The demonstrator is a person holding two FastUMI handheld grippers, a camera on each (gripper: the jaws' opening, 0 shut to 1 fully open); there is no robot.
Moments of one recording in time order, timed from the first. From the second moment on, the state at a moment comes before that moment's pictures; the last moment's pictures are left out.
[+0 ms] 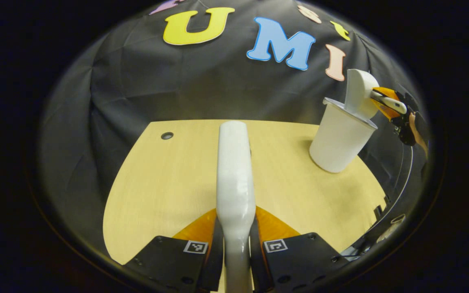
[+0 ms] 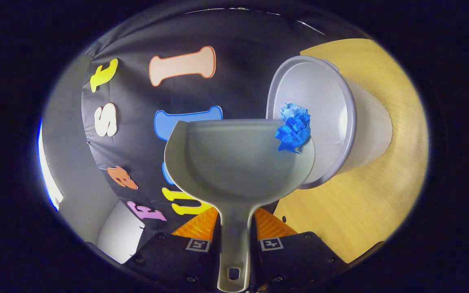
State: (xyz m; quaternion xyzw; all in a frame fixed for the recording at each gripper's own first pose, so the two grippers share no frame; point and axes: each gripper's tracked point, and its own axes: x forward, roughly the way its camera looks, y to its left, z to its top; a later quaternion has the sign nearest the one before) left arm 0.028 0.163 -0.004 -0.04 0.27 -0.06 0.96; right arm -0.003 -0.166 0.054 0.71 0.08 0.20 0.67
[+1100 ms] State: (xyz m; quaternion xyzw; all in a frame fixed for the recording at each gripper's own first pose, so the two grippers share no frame) left arm 0.013 0.084 -0.021 -0.10 0.26 -0.03 0.96; right arm -0.078 -0.108 -0.033 0.28 0.10 0.13 0.95
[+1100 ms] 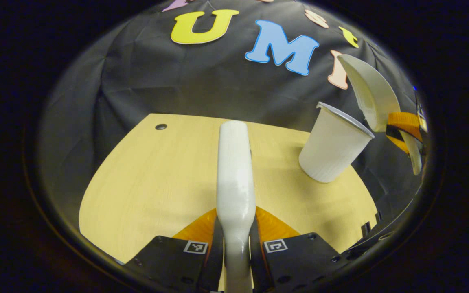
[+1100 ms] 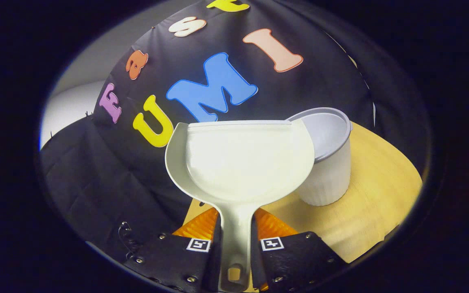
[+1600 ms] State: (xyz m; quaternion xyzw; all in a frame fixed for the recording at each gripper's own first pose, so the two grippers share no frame) left arm 0.016 0.087 -0.082 -0.08 0.34 -0.05 0.94; right arm -0.065 -0.071 -0.139 0.07 0.16 0.02 0.98
